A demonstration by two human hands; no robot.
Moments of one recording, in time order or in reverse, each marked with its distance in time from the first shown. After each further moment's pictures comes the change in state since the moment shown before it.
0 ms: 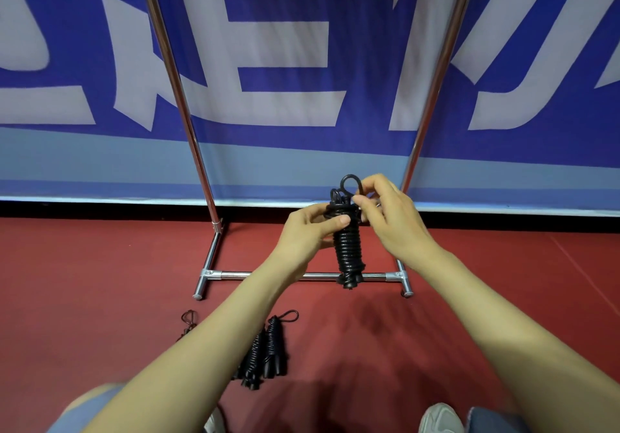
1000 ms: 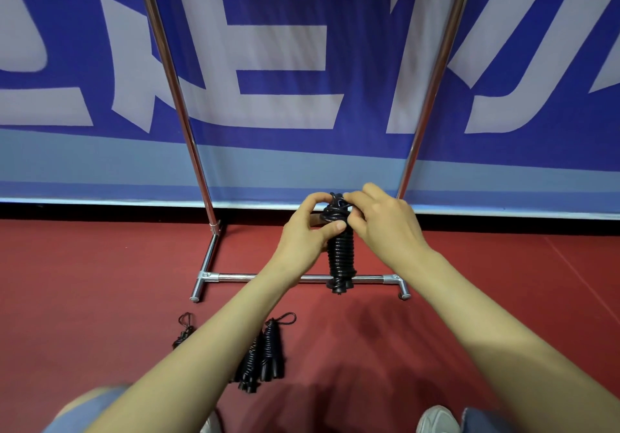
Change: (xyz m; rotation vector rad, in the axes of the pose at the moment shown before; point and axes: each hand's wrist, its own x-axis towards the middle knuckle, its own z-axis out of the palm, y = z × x) left_hand -0.007 0.001 0.002 0.185 0.058 0.116; right_hand 0.001 -0.007 0.006 -0.465 0.019 -0.154
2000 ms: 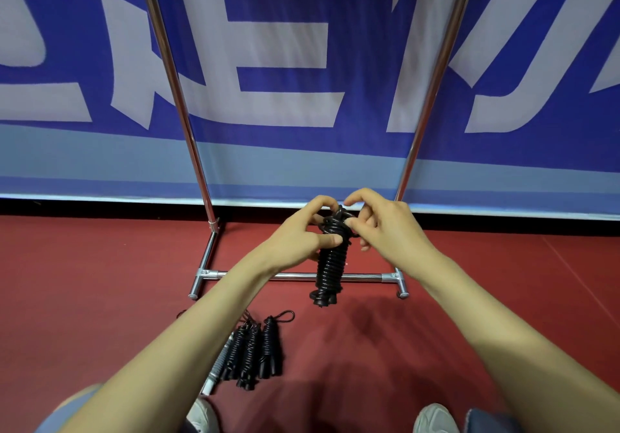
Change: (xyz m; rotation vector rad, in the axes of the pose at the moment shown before) left_hand 0.001 0.010 -0.019 0.213 -0.261 -0.035; right_hand -0.009 0.003 -0.012 0.449 -0.200 0.210
